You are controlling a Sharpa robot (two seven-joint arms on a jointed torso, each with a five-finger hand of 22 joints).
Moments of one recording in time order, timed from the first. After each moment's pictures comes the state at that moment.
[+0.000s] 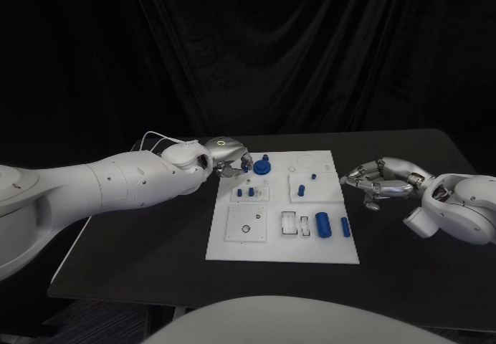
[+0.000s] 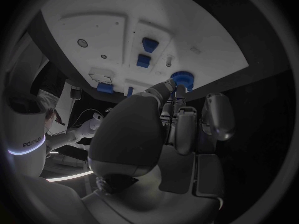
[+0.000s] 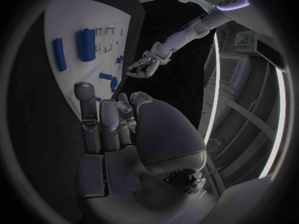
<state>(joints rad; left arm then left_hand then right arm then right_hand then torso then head) 1.16 -0.64 -0.21 1.08 -1.59 -0.37 0.19 1.50 -0.06 0.36 0.05 0.16 0.99 0.07 0.10 0.46 0.98 0.03 0.33 0.34 1.44 -0.05 1.44 1.26 0.09 1.36 0.06 1.21 1.31 1.25 -0.96 -0.25 1.45 -0.54 0.03 0.16 1.43 0.08 0.17 0.28 0.55 0.74 0.16 0.37 0.17 0.97 0.09 1.35 1.10 1.31 0.03 1.30 1.23 0.14 1.19 0.14 0.78 1.31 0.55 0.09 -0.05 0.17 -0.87</state>
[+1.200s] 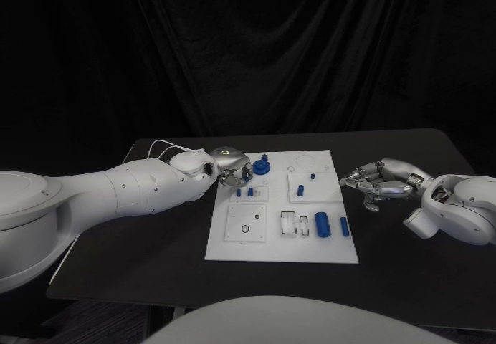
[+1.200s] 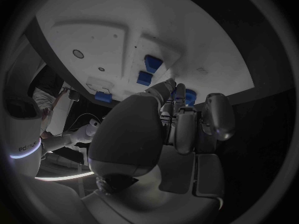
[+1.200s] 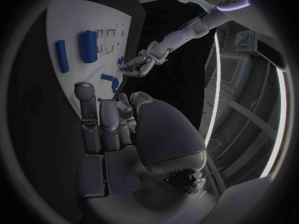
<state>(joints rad) 1.12 -0.57 -0.21 0.99 -1.60 -0.33 0.19 1.50 -0.06 0.36 0.05 0.16 0.99 0.07 0.10 0.46 0.99 0.03 0.33 0.33 1.44 -0.05 1.43 1.25 0.09 1.36 0.06 1.21 1.31 1.25 -0.96 -0.25 1.45 -0.54 0.04 0.15 1.43 0.08 0.17 0.28 0.55 0.74 0.16 0.37 0.17 0.96 0.09 1.34 1.09 1.31 0.03 1.30 1.23 0.14 1.18 0.14 0.78 1.31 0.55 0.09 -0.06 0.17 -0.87</state>
